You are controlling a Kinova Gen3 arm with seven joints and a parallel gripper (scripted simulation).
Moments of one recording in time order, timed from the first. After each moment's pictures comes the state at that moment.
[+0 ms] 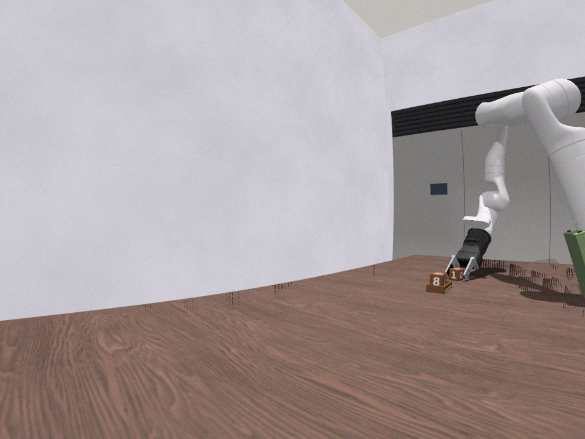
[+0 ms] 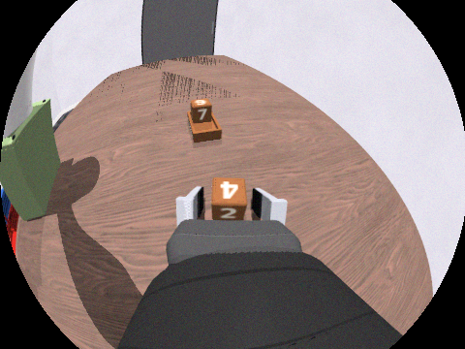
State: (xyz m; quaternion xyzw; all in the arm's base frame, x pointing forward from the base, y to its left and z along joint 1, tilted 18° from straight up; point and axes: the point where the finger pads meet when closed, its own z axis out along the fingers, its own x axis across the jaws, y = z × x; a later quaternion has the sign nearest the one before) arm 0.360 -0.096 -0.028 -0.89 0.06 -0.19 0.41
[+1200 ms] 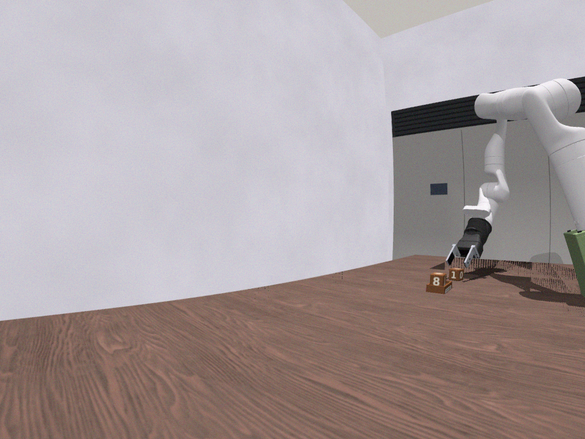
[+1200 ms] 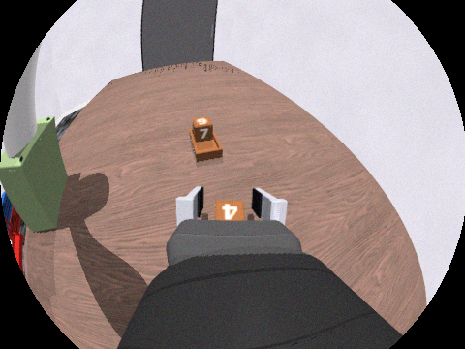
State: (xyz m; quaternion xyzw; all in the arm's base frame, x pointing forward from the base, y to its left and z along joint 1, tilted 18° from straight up) arm 0.348 -0.093 0.004 -0.89 0.06 -0.19 0.41
